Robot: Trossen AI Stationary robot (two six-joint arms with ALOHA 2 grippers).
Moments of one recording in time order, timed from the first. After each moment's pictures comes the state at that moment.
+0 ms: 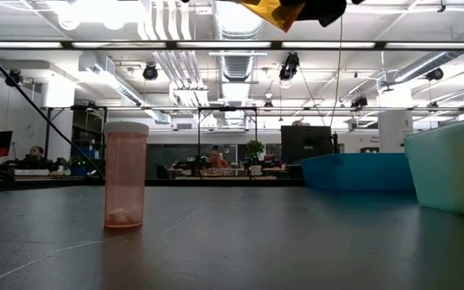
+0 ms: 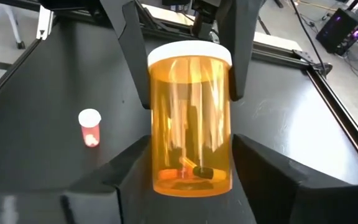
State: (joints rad) left arm -0.42 1.64 1.33 -0.24 -0.57 -0.09; right arm 0.42 1.44 0.98 -0.05 0.43 0.00
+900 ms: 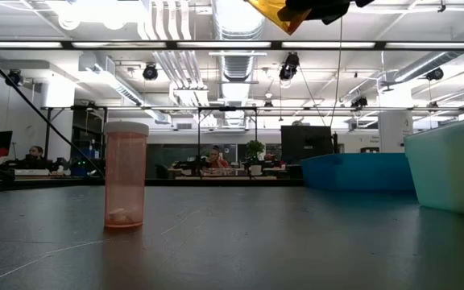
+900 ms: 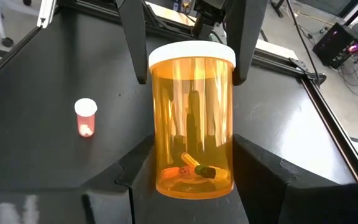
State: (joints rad) left arm -0.41 1.62 1.33 -0.24 -0.53 -0.07; right arm 0.42 1.40 0.94 -0.05 0.43 -0.08
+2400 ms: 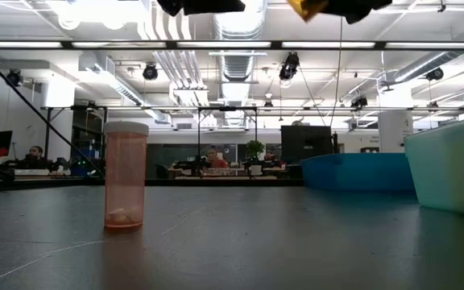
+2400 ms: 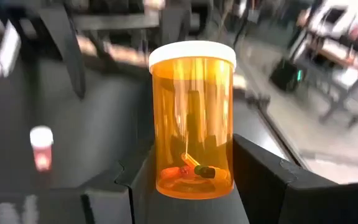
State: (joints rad) left arm -0.43 1.53 1.05 0.15 -0.61 0.04; right arm 0.41 1.17 0.70 0.23 0.55 -0.16
